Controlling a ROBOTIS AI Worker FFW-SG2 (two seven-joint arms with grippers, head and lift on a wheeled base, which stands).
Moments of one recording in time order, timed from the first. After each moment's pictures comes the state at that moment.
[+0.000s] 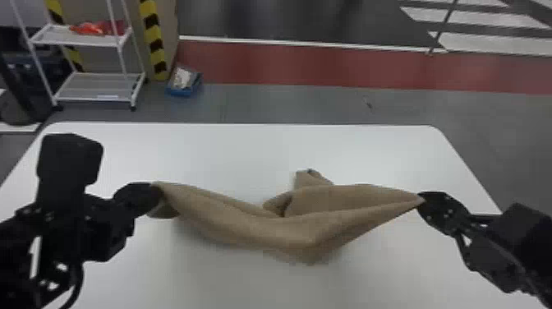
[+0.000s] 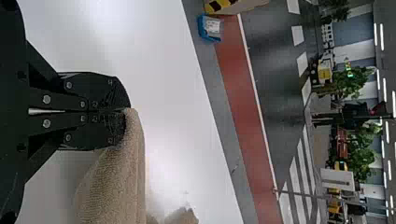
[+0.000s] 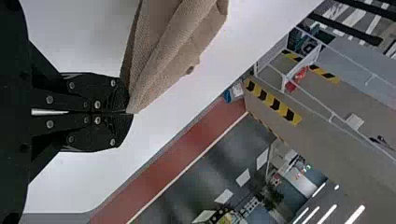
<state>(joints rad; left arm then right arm) 0.27 0.00 -0.08 -2.50 -0.52 1.11 -0.63 0.55 0.00 -0.36 -2.46 0.65 0.23 0.89</state>
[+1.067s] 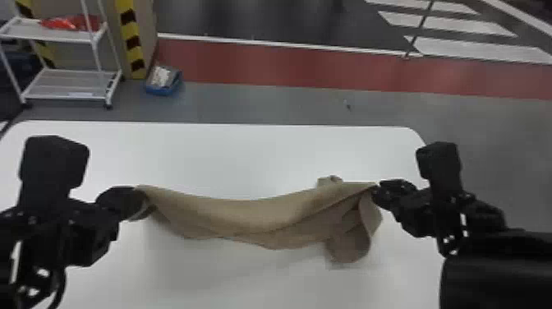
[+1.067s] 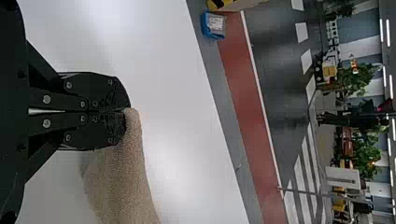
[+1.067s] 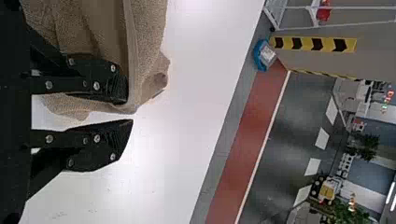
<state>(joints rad) 0.26 0.00 -0.11 -2.46 -0.53 1.11 -0.61 0.17 0.00 -0.18 -2.21 0.65 0.88 0.76</state>
